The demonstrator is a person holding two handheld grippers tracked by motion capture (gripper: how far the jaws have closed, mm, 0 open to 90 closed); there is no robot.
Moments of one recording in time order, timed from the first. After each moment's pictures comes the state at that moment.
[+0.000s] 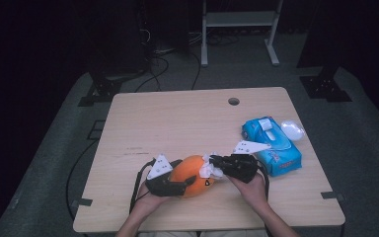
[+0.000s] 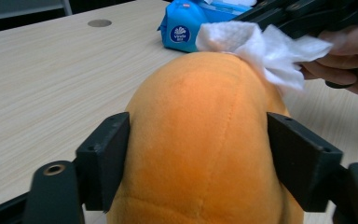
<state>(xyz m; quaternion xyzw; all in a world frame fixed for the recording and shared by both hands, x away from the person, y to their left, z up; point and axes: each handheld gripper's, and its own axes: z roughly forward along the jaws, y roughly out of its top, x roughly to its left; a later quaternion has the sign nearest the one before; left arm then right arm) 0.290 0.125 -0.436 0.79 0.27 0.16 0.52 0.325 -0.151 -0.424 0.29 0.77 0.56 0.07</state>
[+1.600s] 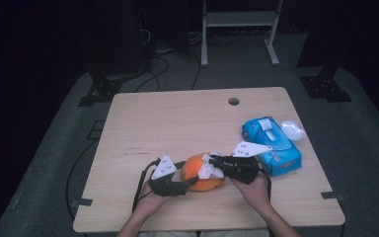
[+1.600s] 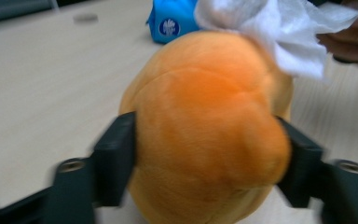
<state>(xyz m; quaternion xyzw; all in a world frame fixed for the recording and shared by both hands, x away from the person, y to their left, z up) 0.289 0.118 -0.436 0.81 0.22 0.18 0.51 0.311 -0.146 -0.407 0.25 0.79 0.55 0.12</state>
